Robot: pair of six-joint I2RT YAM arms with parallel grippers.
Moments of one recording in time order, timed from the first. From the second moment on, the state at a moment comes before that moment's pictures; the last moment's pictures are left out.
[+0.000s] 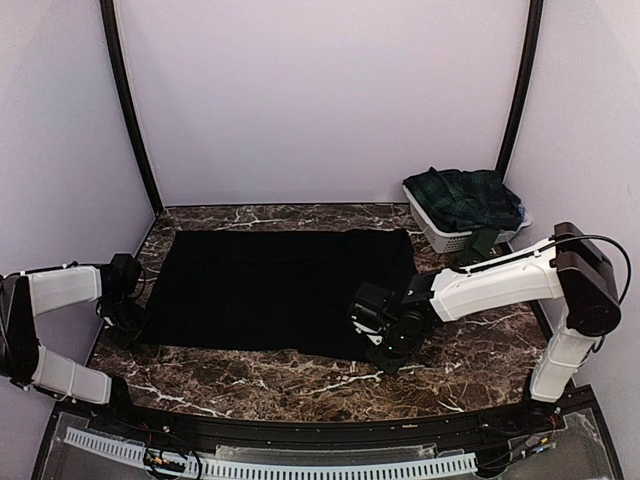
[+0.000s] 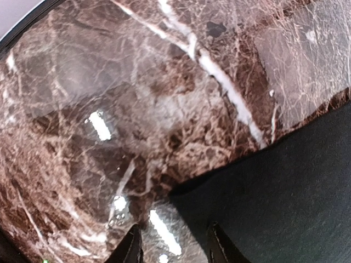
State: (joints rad) left arm 0.05 1.26 0.60 -0.81 -0.15 -1.15; right arm 1.10 1.74 1.03 -0.73 0.14 0.29
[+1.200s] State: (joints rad) left arm 0.08 1.13 0.57 -0.75 -0.14 -1.10; right arm 1.11 1.64 1.06 -0.79 0.16 0.29
